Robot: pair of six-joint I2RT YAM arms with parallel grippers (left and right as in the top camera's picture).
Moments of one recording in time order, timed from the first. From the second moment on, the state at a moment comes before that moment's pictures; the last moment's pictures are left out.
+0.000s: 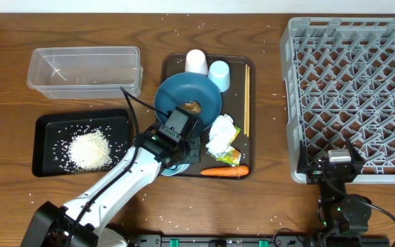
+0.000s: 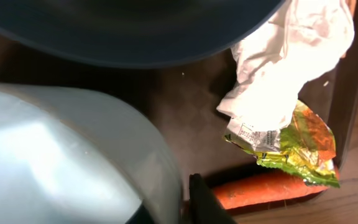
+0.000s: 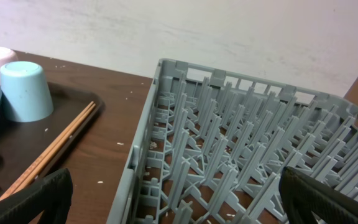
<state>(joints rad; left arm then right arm) -0.57 1.43 0.83 -0.59 0.12 -0.62 -0.02 0.01 0.01 -0.07 -0.02 -0.18</state>
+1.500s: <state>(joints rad) -0.65 1.43 0.83 -0.53 0.08 -0.65 -0.02 0.01 0.01 -0.07 -0.02 -0.18</state>
